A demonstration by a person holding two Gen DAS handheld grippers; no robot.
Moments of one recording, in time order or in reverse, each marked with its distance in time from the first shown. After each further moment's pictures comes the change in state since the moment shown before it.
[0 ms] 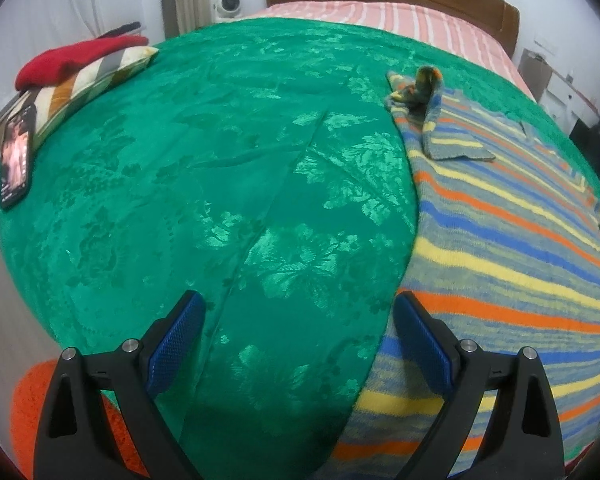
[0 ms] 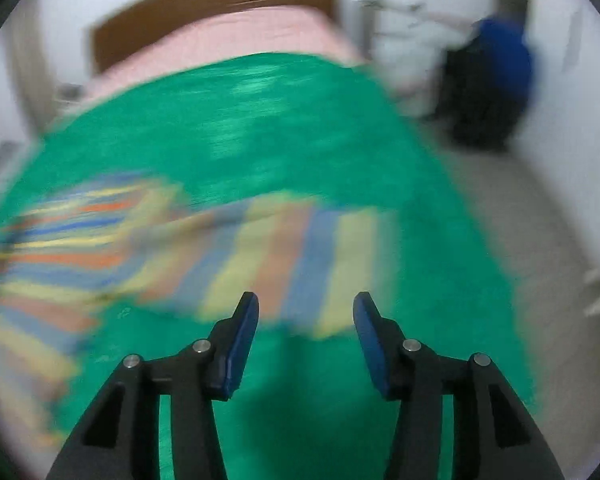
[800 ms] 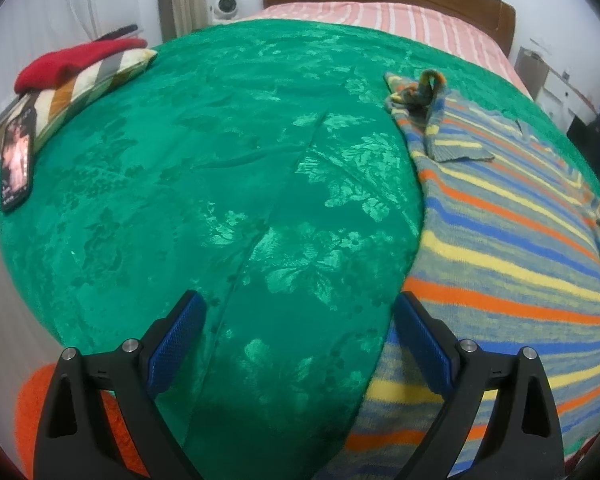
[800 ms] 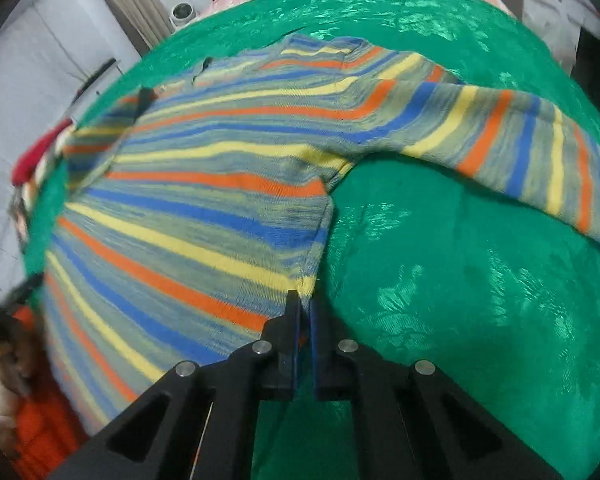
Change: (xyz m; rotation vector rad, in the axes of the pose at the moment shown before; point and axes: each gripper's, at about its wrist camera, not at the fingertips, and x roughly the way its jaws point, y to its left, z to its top) left arm -0.007 0.003 -0.002 0.020 -0.008 0.001; right arm 0.064 0.126 -0.054 -0.222 0.228 0.228
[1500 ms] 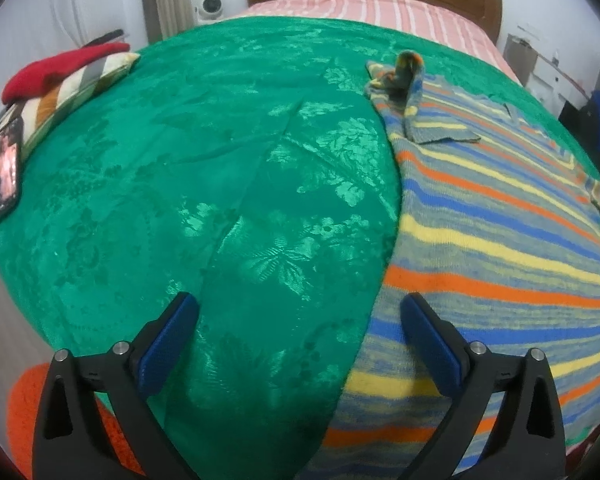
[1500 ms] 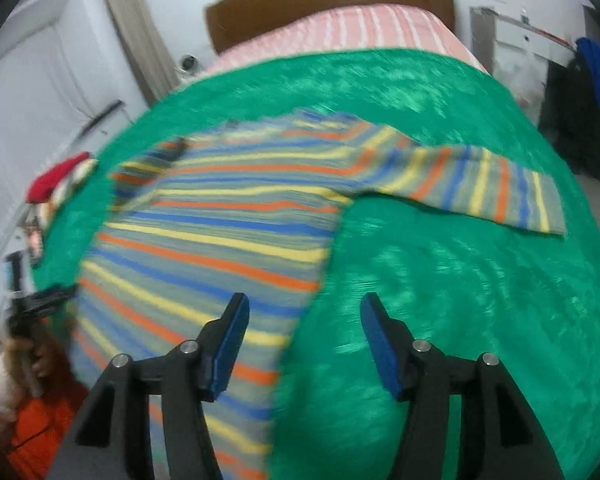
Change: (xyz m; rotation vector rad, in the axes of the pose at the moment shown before) left arm 0.007 -0.015 -0.005 0.042 0.008 -0.018; right arm -0.101 0.041 -0.056 -0.006 -0.255 -0.011
